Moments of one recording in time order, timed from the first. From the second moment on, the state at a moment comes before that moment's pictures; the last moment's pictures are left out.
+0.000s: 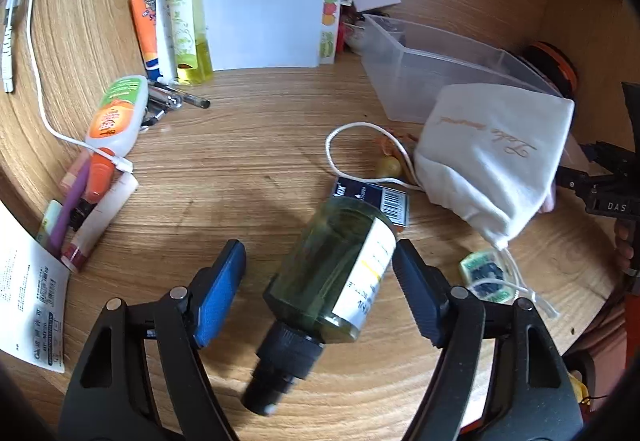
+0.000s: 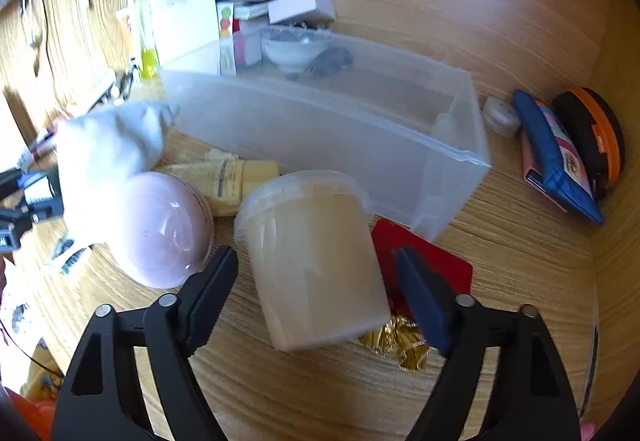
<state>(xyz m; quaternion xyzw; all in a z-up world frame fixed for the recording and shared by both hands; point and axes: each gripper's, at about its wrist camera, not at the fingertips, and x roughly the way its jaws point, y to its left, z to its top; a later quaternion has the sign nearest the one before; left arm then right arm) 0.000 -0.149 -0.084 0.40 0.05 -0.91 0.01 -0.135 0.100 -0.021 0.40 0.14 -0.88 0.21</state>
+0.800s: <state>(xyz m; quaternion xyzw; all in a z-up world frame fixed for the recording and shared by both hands) 0.000 -0.123 -0.034 0.35 0.02 -0.94 0.02 -0.125 0.090 -0.011 0.37 0.16 -0.89 0.21</state>
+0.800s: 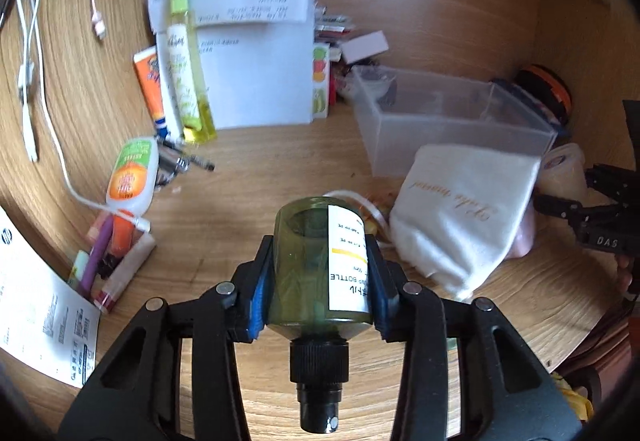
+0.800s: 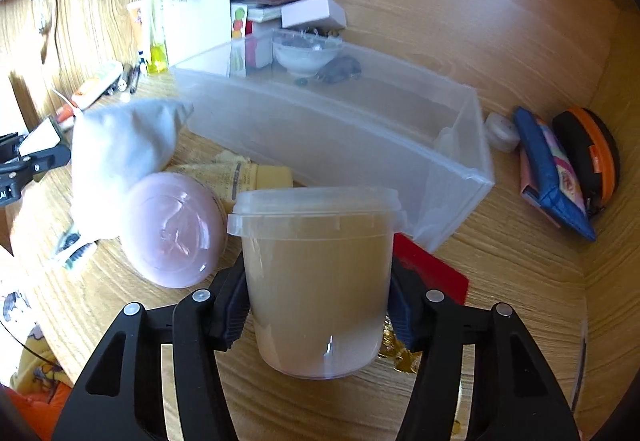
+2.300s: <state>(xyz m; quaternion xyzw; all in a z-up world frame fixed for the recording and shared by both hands) -0.175 -0.039 0.043 0.32 -0.04 -0.94 -0.08 -0.212 0.107 0.071 0.30 0.13 -0.92 0.20</state>
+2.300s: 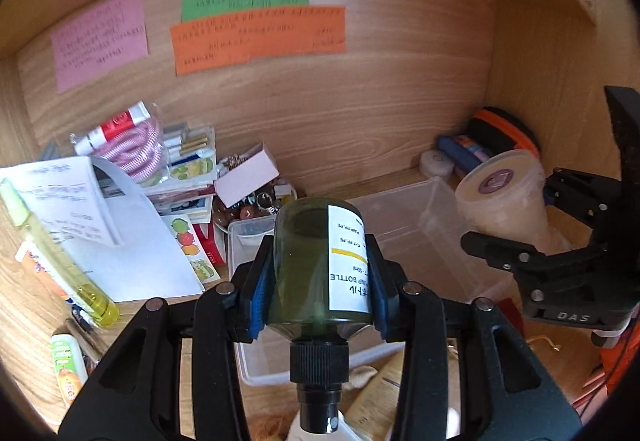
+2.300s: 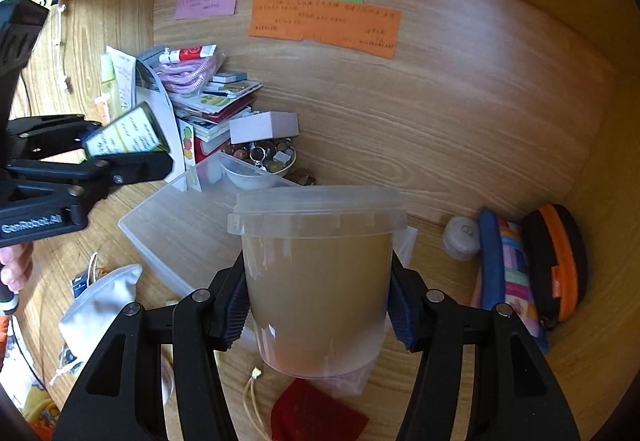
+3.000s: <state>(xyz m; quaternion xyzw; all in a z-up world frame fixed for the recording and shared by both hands) -0.257 -0.043 -0.025 0.42 -0.04 -0.90 -0.09 -0.280 0.088 0.020 0.38 0.17 -0.89 0.21</state>
